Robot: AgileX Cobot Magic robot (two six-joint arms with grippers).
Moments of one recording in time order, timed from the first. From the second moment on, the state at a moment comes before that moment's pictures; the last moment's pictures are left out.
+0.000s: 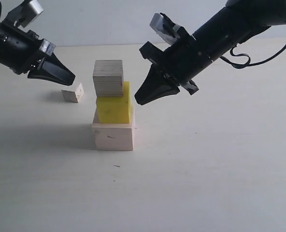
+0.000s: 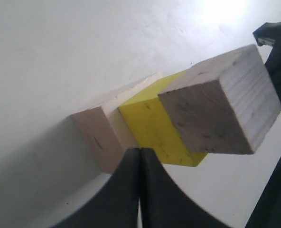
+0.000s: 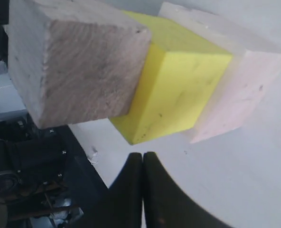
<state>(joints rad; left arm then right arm) -0.10 1.80 -1.23 -0.90 1.09 0.86 0.33 1.98 -1.37 0.99 1.19 -0.54</state>
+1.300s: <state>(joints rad) -0.14 1.88 -1.23 -0.93 1.11 0.86 0.37 2.04 -1.37 0.98 1.10 -0.51</state>
